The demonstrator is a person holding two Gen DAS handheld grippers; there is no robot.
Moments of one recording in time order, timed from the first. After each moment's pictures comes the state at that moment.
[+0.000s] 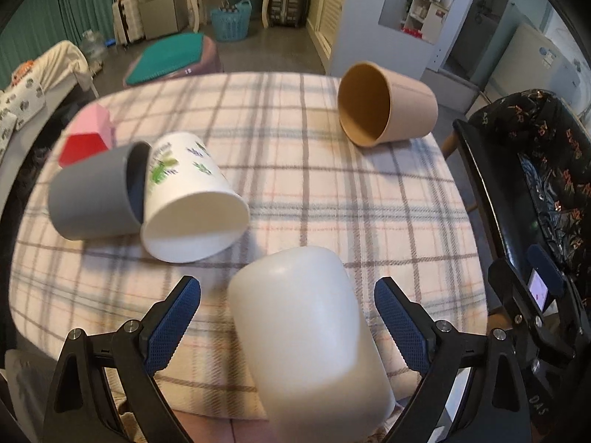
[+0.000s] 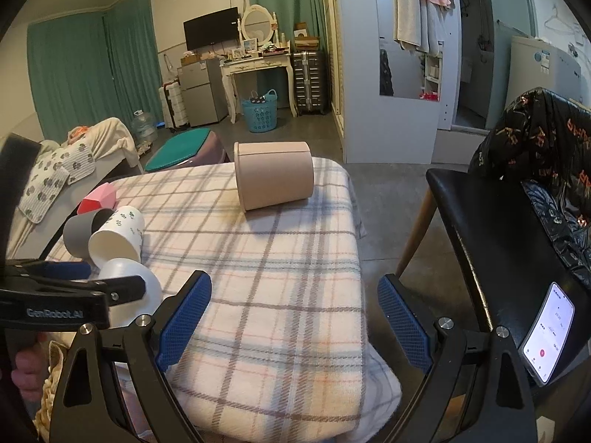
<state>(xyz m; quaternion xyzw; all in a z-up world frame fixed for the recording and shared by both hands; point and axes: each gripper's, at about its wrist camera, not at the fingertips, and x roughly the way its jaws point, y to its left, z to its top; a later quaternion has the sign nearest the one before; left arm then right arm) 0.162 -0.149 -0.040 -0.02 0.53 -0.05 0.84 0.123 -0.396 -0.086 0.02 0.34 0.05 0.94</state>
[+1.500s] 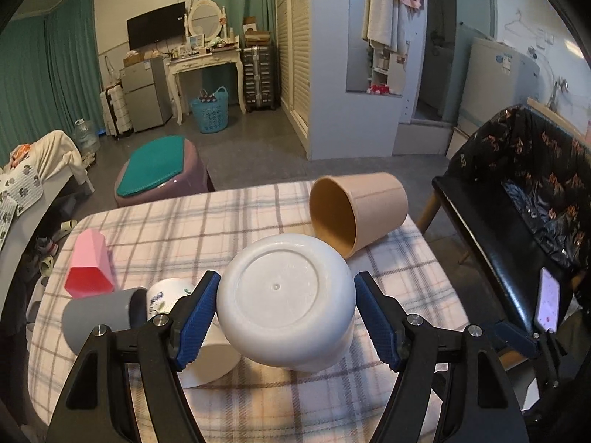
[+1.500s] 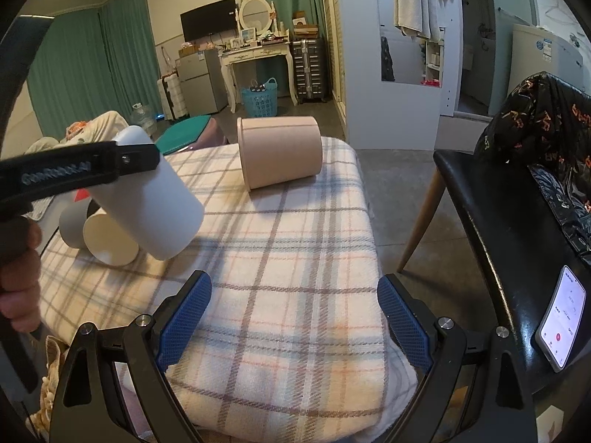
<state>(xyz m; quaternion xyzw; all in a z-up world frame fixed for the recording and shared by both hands) 0.191 -0.170 0.004 0.04 0.37 -0.08 0.92 0.126 -0.385 -0.108 0.03 0.36 0.05 0.93</state>
